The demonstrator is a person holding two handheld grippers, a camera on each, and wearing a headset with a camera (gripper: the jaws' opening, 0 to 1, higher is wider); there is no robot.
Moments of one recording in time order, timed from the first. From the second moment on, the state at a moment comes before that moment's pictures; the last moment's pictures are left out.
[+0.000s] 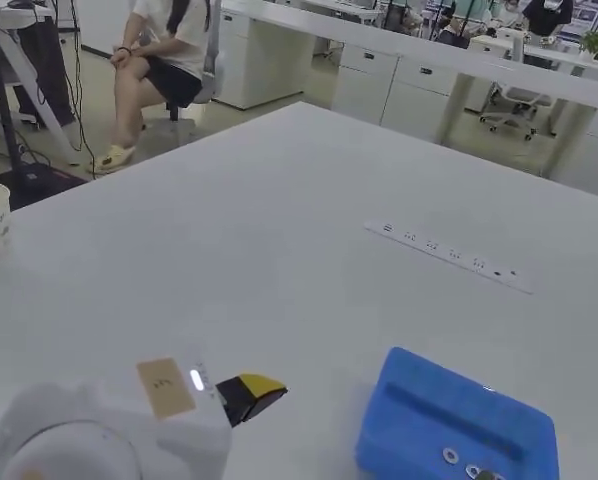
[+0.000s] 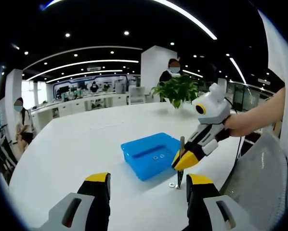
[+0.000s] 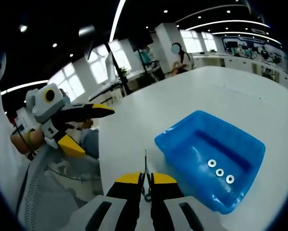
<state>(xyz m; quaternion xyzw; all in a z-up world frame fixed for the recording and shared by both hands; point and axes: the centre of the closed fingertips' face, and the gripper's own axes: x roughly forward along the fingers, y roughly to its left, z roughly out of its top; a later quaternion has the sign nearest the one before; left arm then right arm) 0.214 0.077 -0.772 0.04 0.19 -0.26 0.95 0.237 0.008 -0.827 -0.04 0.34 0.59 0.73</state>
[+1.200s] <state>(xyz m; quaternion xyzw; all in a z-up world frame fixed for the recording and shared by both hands) 0.226 0.104 -0.751 -0.01 0.13 -0.17 0.98 0.226 0.004 -0.827 -0.06 0.24 0.52 0.82</state>
